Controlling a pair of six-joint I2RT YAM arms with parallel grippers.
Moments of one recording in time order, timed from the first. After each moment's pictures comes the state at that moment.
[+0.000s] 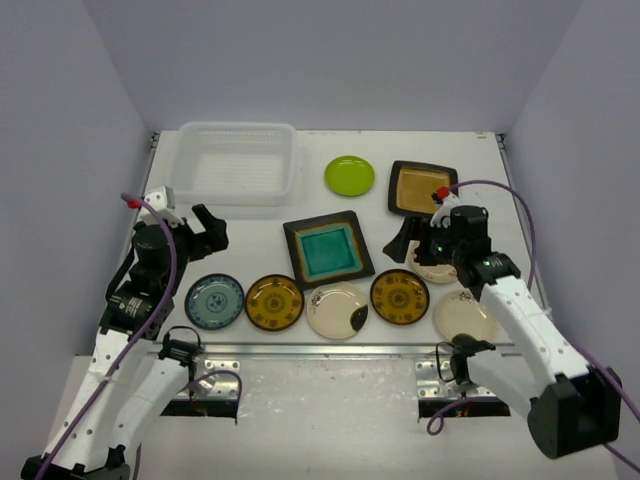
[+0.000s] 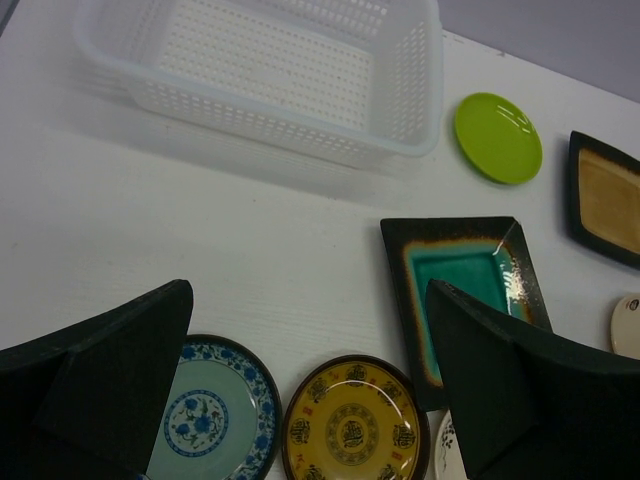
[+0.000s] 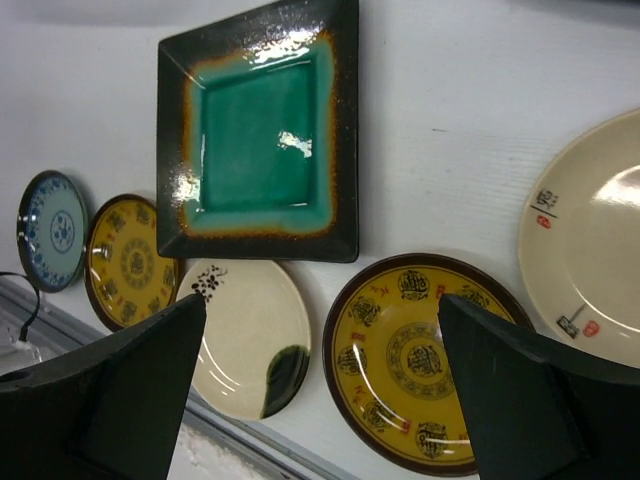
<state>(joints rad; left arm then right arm) -0.21 0.60 0.77 -0.52 -0.23 -0.41 0.22 0.95 0.64 -0.33 -0.30 0.37</state>
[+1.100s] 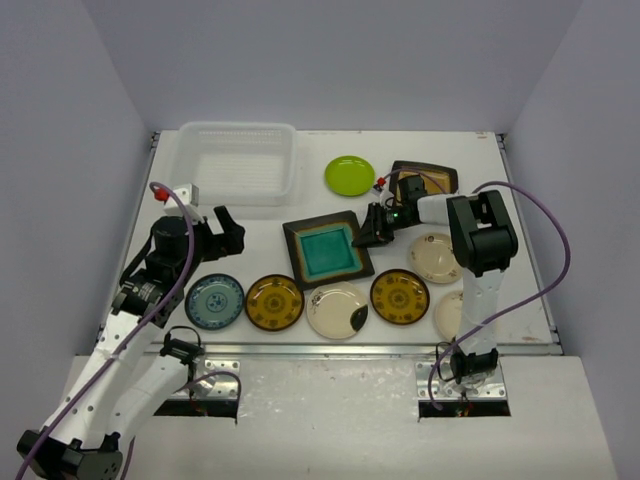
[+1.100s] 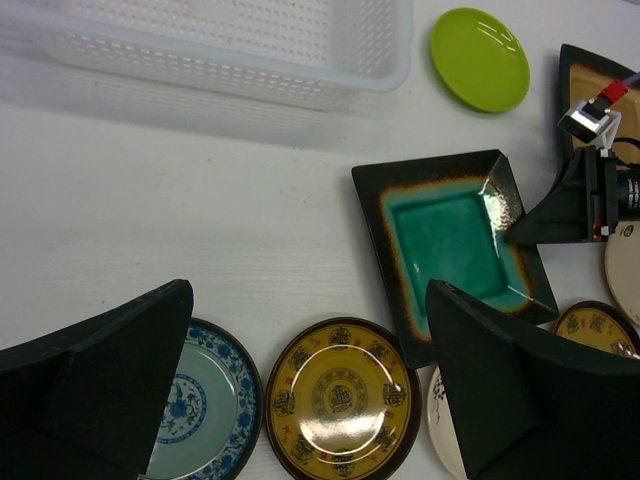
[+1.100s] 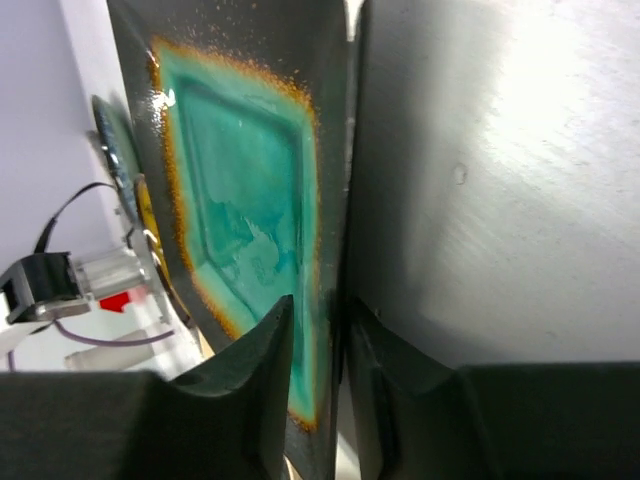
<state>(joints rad) -0.27 0.68 0.75 -0.50 -0.15 -0.40 0.18 2.15 1.20 -0.21 -0.90 0.25</state>
